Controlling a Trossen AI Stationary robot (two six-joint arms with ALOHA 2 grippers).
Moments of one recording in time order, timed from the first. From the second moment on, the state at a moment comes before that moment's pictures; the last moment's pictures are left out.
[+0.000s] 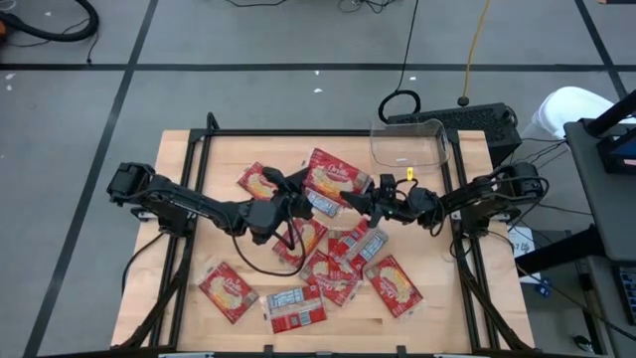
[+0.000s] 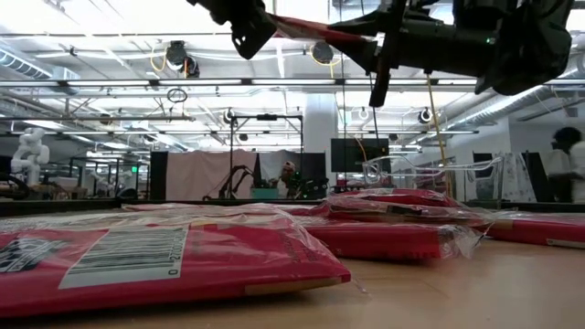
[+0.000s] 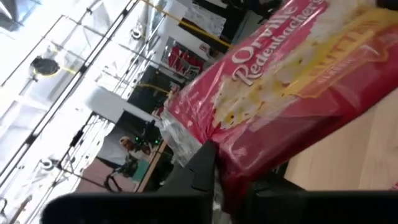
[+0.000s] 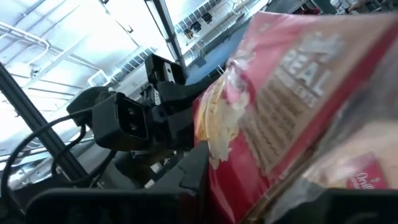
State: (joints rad) left arm -0.22 1.56 0.98 0.59 -1.18 0.96; right arm 0.03 1.54 0.43 1.42 0.23 0.64
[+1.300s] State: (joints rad) left arm -0.13 1.47 0.98 0.00 -0.83 0.20; right arm -0.25 0.89 0.97 -0.62 0.42 0.28
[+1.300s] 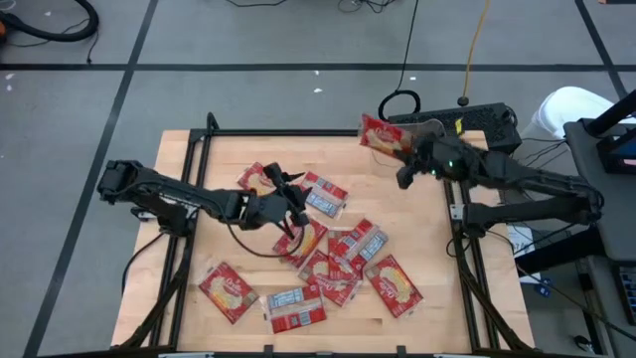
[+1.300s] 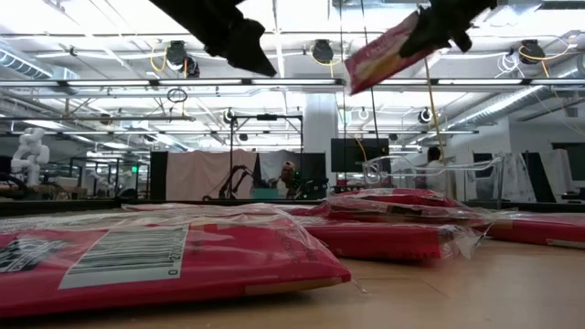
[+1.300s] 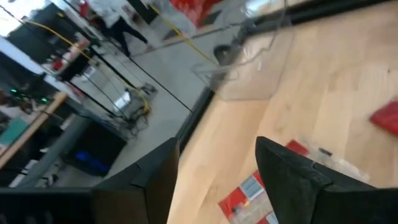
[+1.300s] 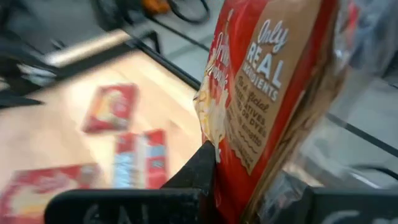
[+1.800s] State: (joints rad) left arm -0.09 1.47 0.98 -0.06 -0.68 0.14; right arm -0.63 1.19 1.21 -1.10 0.26 0.20
